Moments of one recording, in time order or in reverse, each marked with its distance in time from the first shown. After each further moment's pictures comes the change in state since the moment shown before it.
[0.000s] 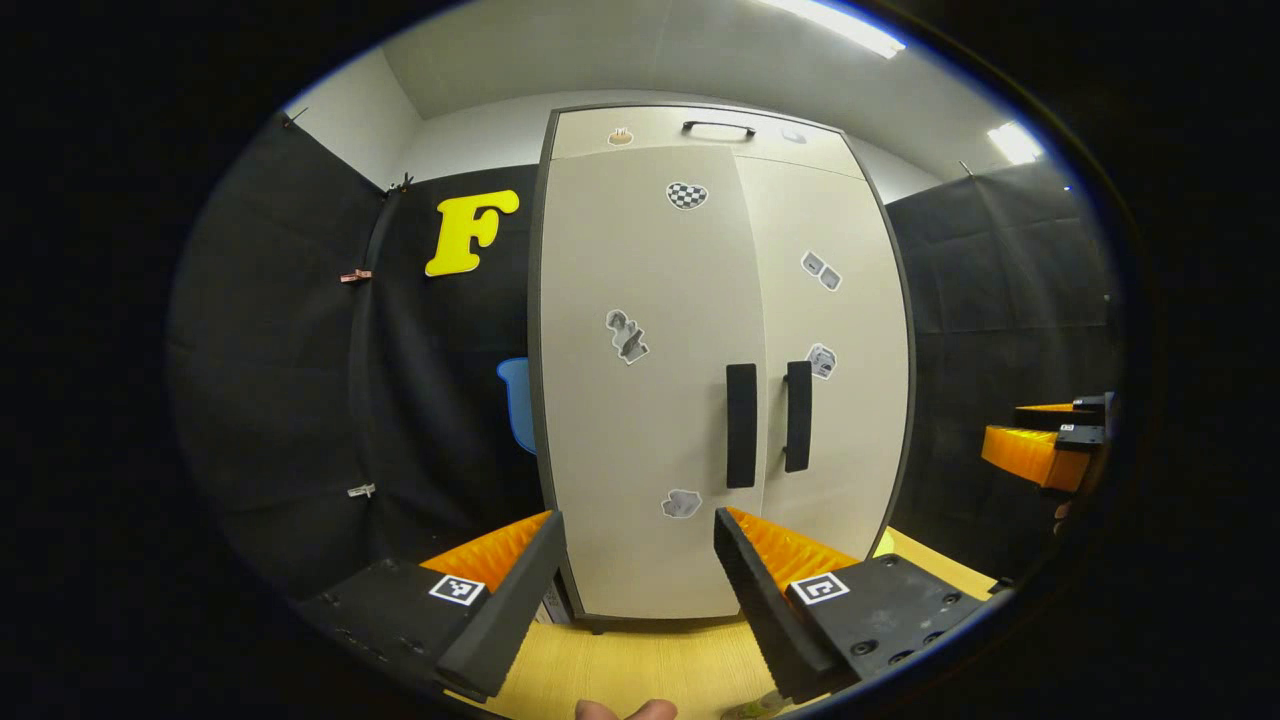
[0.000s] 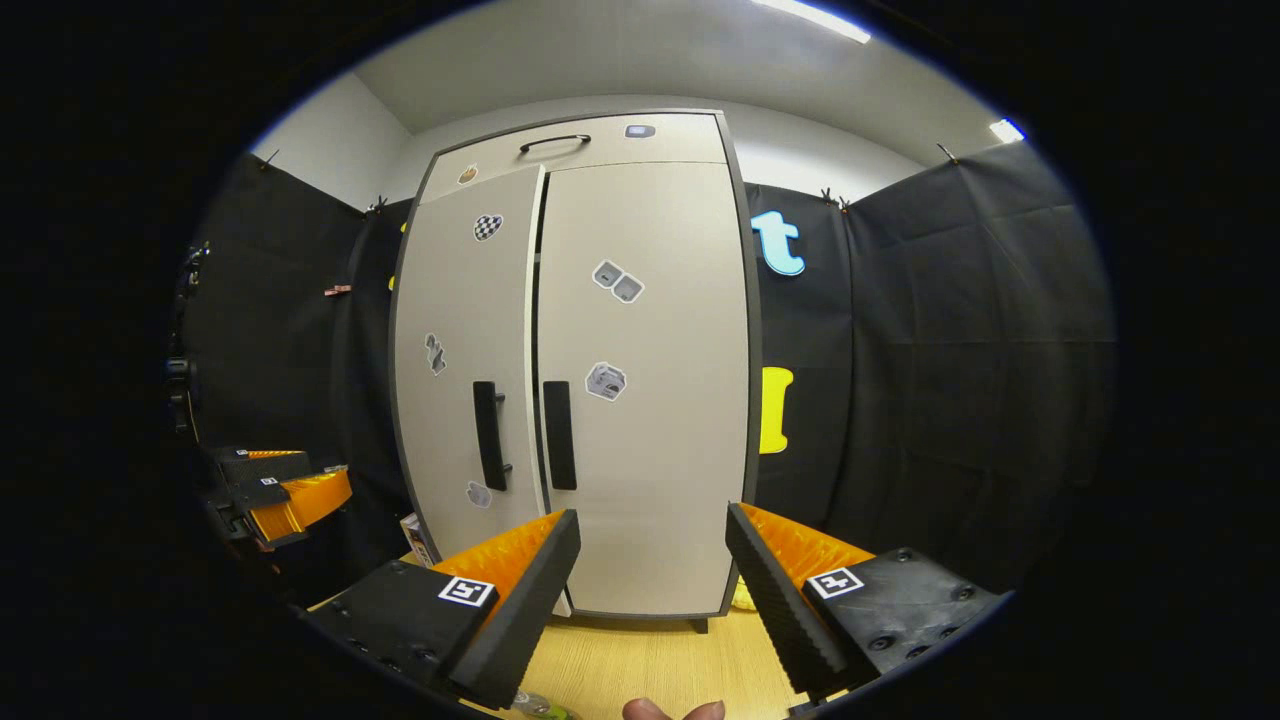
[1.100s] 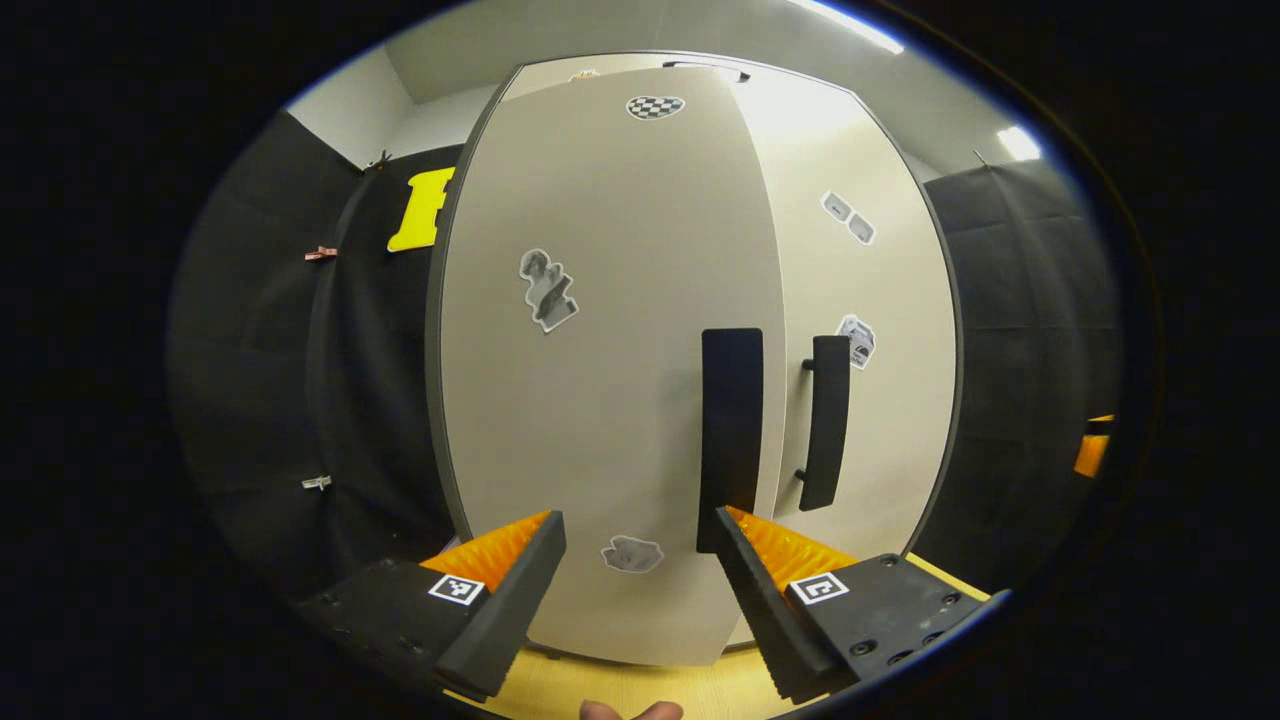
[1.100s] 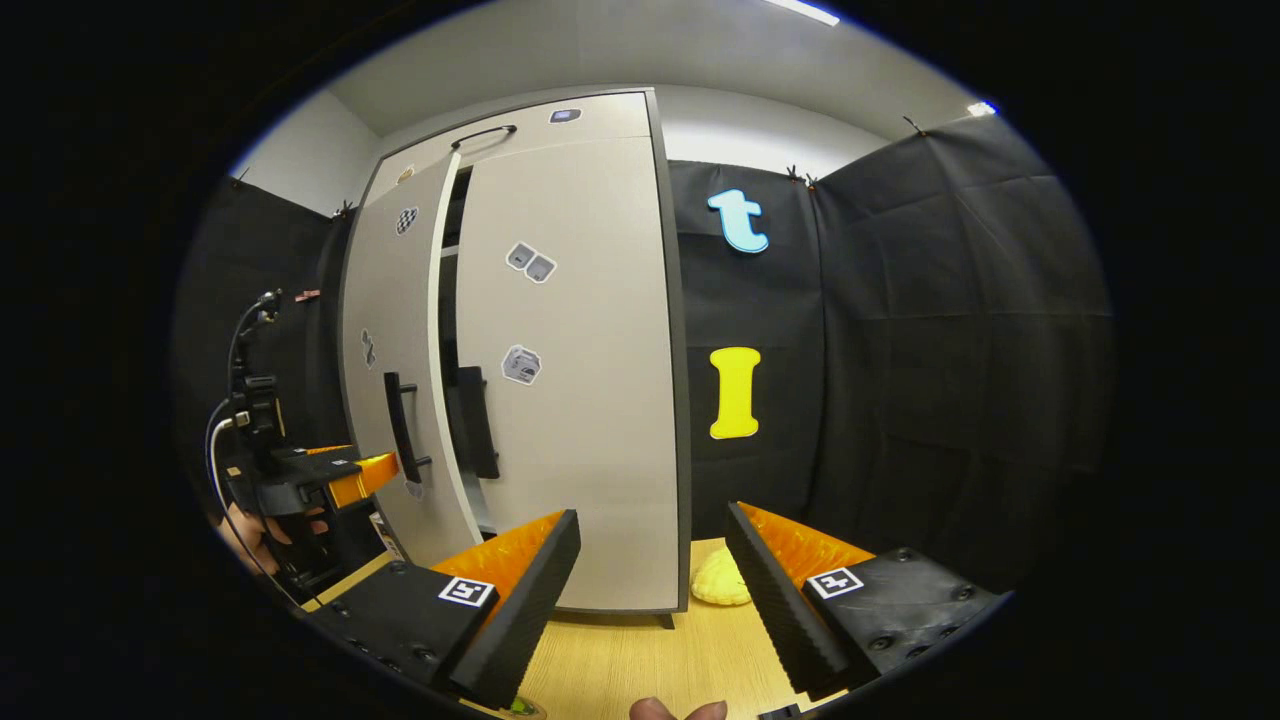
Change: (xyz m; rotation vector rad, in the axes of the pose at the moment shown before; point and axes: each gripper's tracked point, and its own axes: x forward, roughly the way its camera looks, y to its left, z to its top) left arm 0.134 -0.047 -0.016 -0.024 0.017 -0.005; right arm 0.019 -0.082 -0.016 0.041 0.036 -0.035
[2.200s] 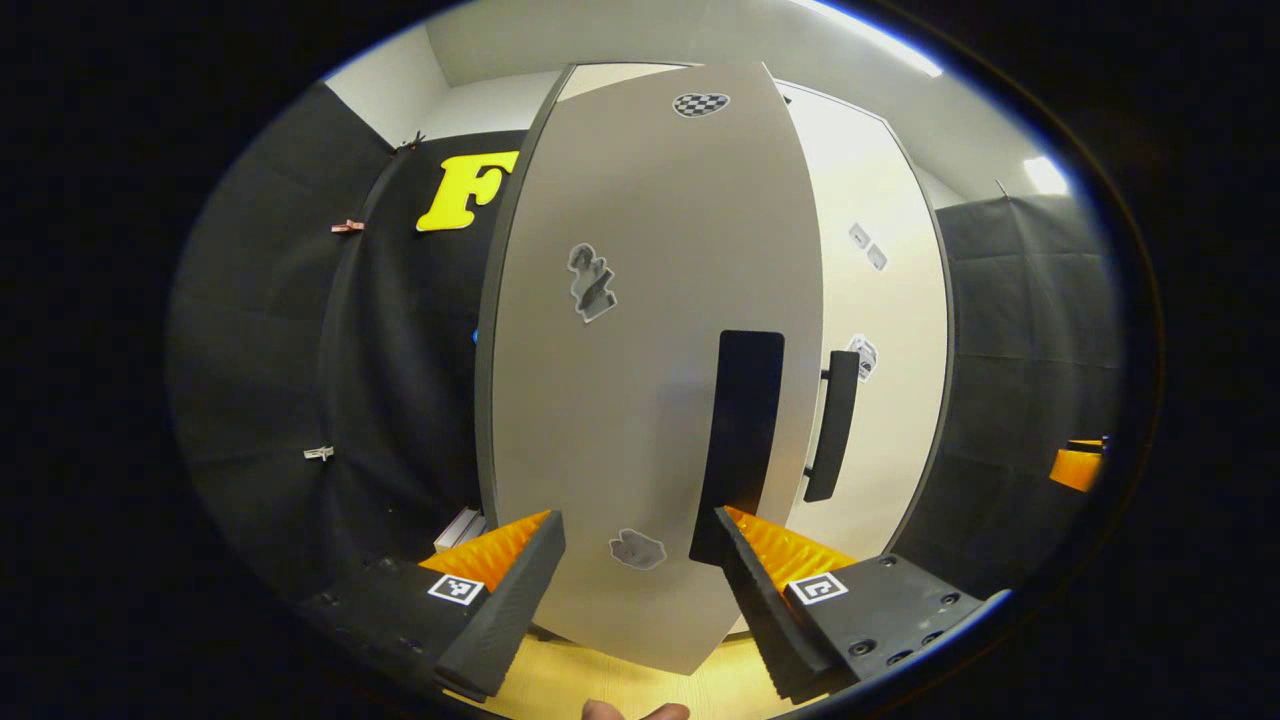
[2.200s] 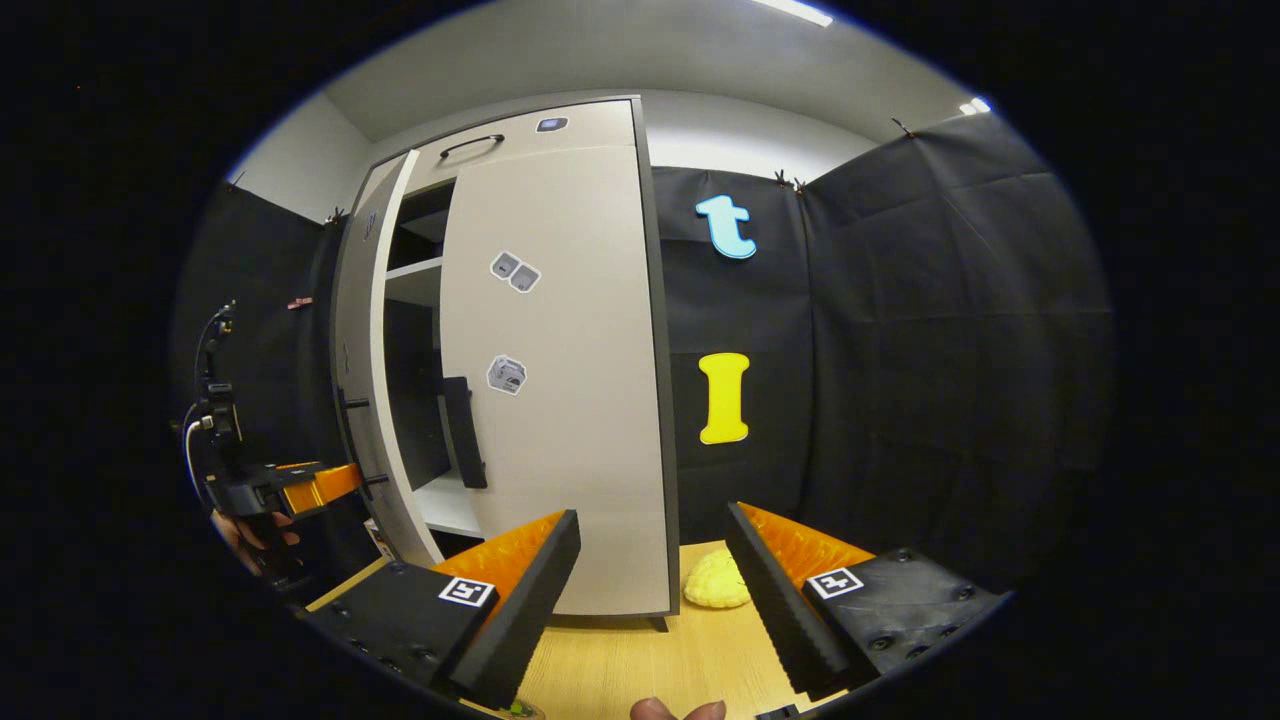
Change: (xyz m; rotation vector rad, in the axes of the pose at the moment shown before) left arm -0.016 0.012 -0.008 -0.084 0.006 0.010; right arm -0.004 -0.016 0.003 0.022 -0.019 -0.033
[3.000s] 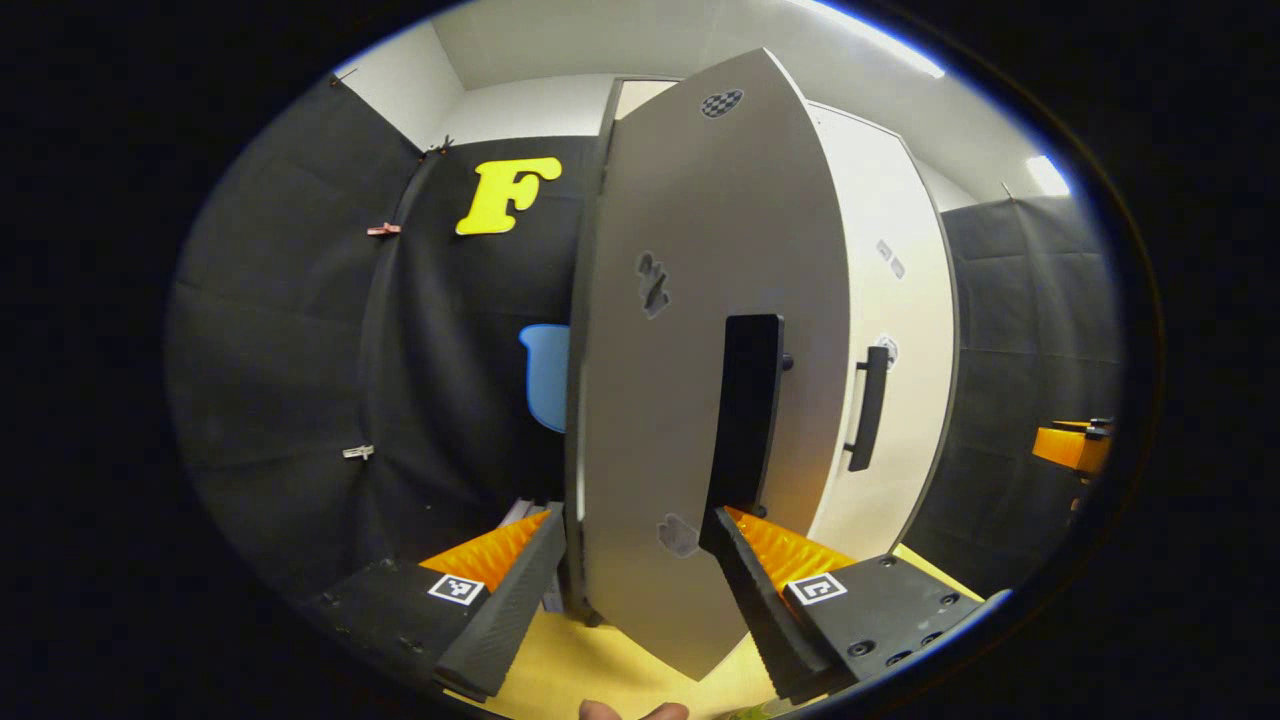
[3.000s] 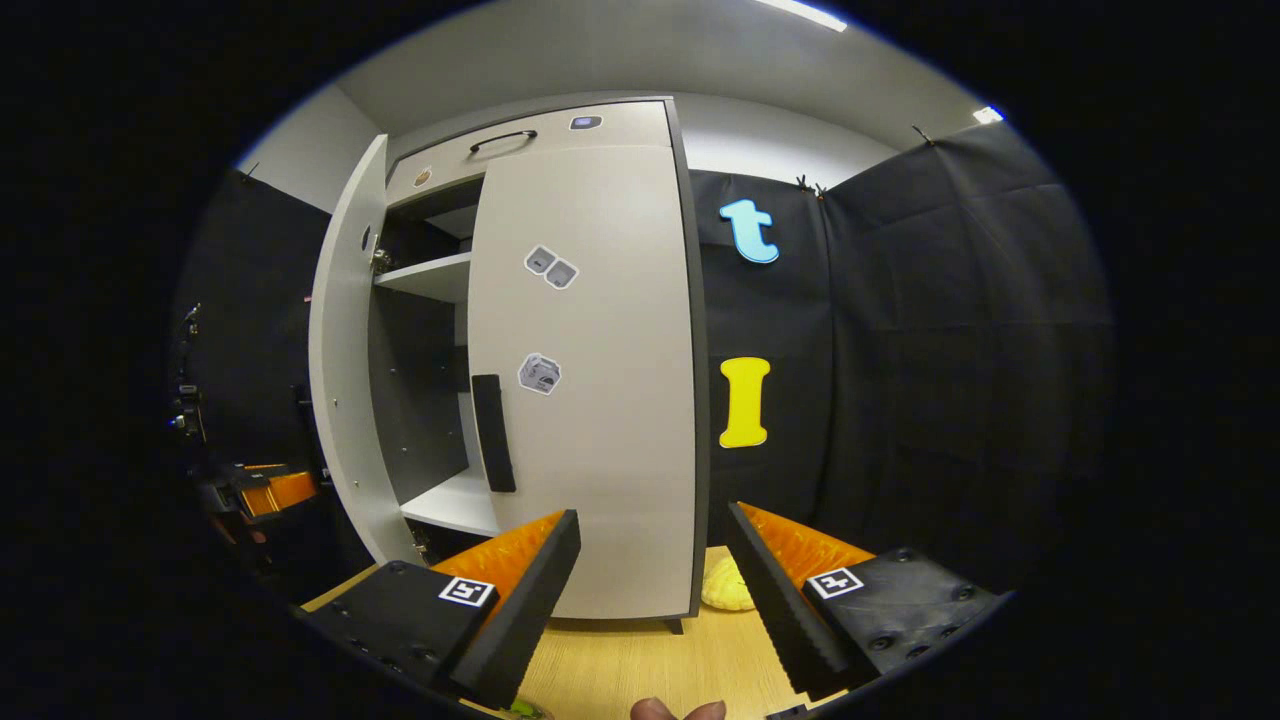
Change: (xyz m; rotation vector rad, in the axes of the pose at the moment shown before) left arm -0.063 0.057 -0.005 0.005 -0.005 0.028; right arm -0.003 0.029 -0.002 -0.022 -0.012 0.029
